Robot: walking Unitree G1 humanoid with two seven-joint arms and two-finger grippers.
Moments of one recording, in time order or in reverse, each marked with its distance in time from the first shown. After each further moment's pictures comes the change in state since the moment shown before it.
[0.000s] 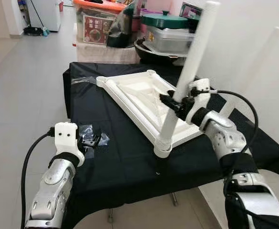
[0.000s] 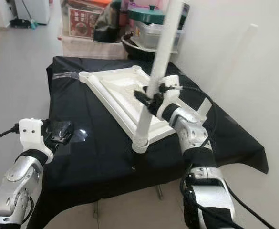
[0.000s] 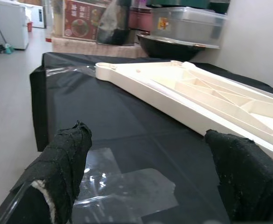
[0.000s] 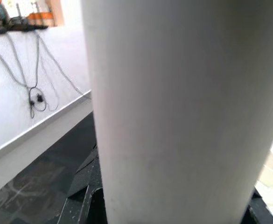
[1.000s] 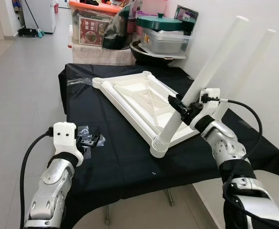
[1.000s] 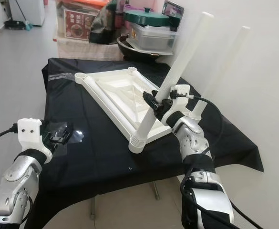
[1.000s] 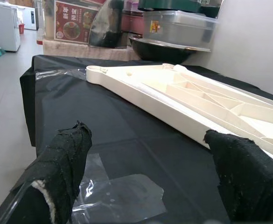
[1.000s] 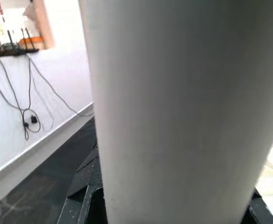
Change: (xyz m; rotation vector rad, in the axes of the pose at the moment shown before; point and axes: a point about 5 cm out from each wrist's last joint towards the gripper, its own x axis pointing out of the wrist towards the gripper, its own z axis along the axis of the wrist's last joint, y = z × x) left arm 0.000 0.000 0.000 0.001 -0.001 -0.005; right arm -0.005 -0.002 -0.023 0.078 -0.041 -0.007
